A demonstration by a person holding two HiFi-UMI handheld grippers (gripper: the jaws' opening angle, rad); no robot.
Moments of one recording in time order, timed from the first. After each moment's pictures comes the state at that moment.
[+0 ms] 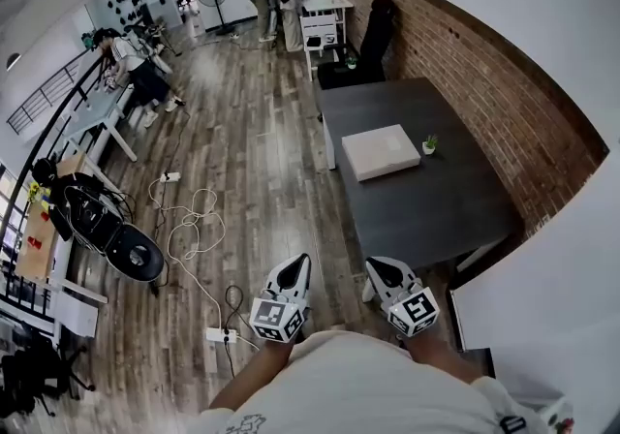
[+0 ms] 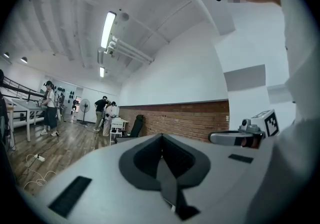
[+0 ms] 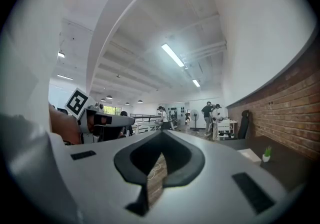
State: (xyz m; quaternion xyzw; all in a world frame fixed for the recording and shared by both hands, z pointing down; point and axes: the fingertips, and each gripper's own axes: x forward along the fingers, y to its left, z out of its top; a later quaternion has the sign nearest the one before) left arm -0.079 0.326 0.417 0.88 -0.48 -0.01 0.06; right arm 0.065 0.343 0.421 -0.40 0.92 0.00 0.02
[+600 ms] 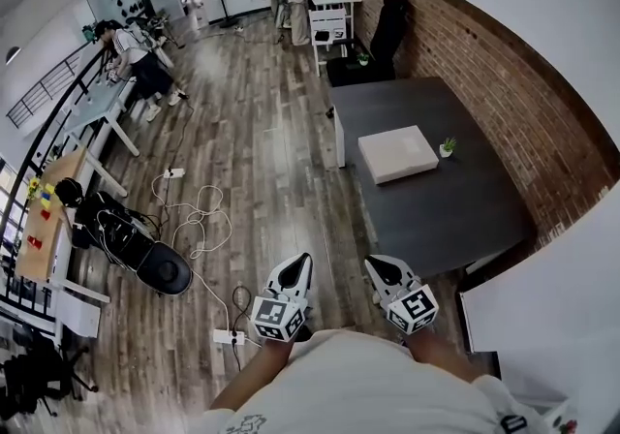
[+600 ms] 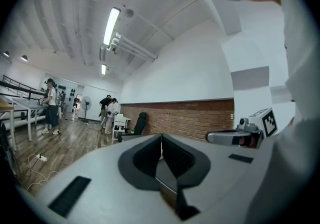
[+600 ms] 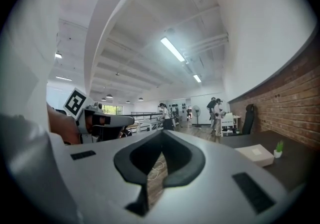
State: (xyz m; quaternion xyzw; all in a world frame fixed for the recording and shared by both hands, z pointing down) left arm -0.151 0.286 0.429 0.88 -0.47 -0.01 0.07; right arm -0.012 0.299 0.436 -0.40 0.92 -0.02 0.01
